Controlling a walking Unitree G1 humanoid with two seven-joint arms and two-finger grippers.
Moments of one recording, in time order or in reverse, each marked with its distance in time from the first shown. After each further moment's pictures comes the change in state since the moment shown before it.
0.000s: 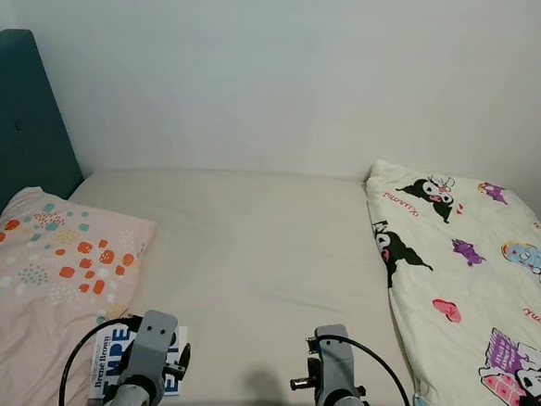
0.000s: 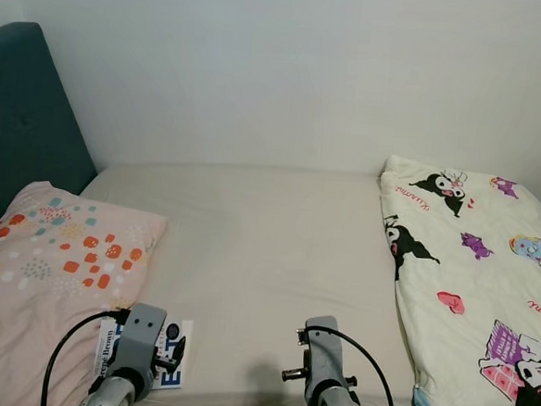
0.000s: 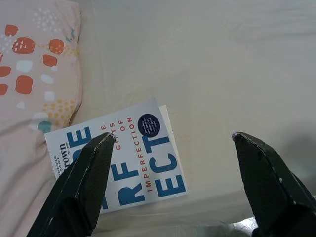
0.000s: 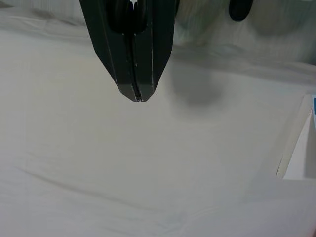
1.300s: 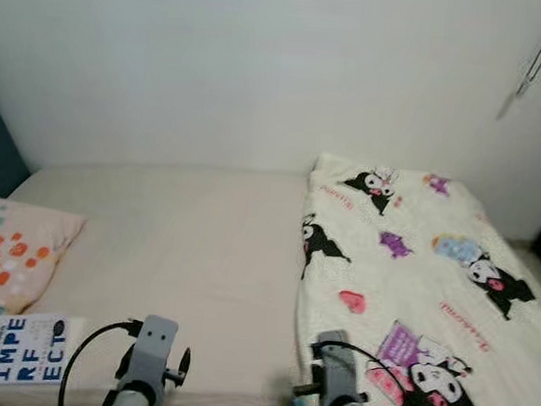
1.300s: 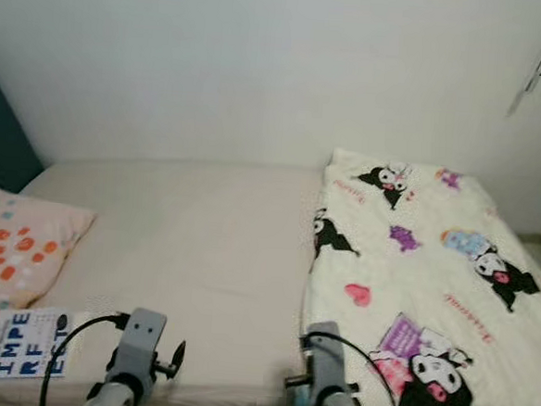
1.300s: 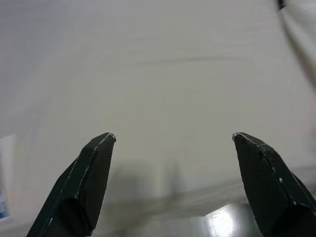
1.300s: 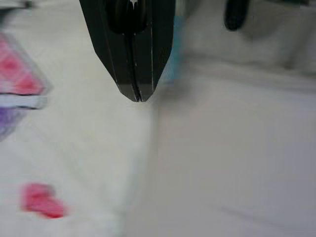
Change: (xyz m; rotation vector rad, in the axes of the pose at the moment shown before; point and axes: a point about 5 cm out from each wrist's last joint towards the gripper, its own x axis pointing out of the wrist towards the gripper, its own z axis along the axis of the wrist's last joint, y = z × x) left arm -0.003 0.000 0.002 0.017 -0.024 -0.012; right arm -0.002 -0.006 -0.001 -0.008 0.001 -0.012
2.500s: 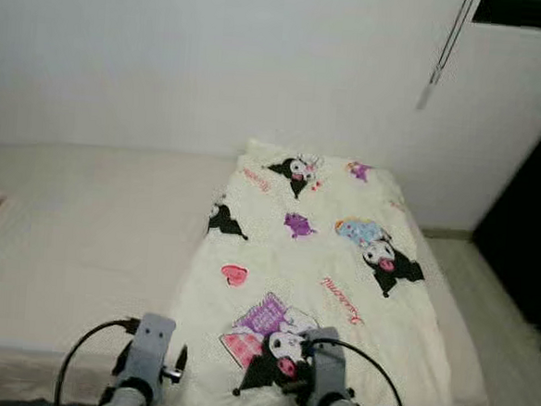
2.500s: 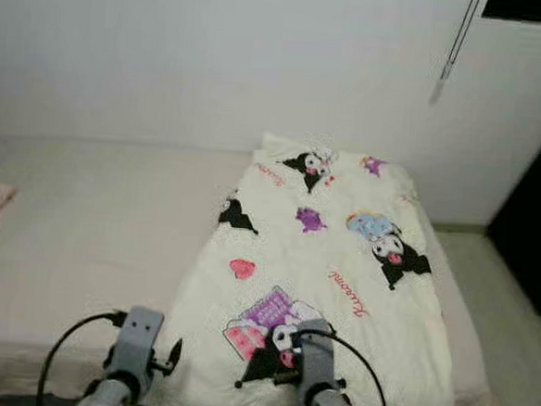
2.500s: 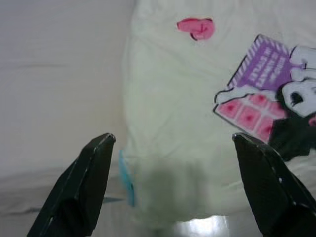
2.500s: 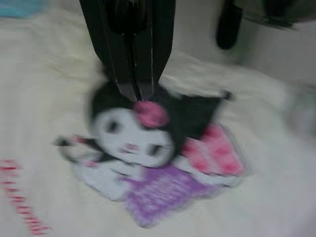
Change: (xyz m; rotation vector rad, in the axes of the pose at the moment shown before) left arm 0.001 -0.003 0.002 0.002 -0.004 -0.014; right arm -0.002 0.004 -0.004 0.018 0.007 0.051
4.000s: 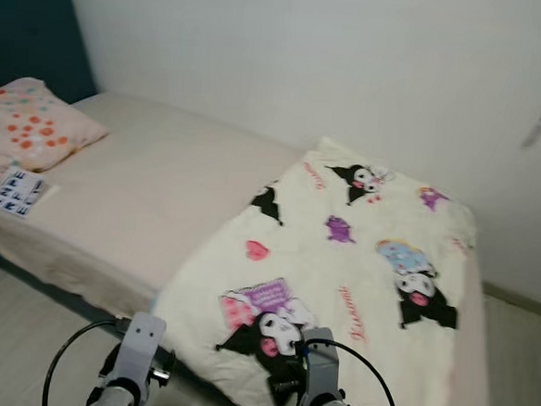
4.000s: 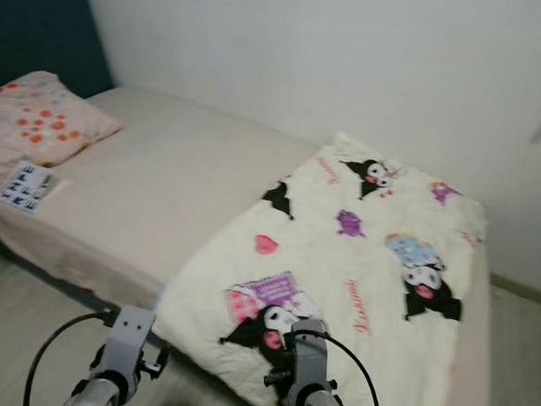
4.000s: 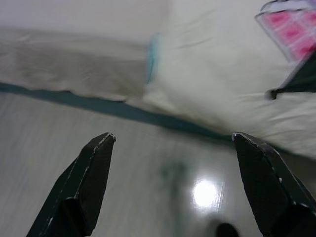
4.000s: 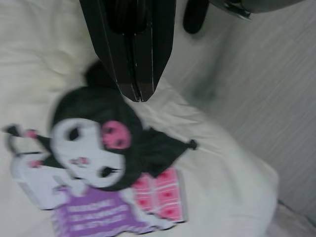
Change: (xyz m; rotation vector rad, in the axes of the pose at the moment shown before) left arm -0.001 0.017 -0.008 0.040 0.074 0.039; right arm 0.005 0.017 0.009 0.035 -0.025 0.058
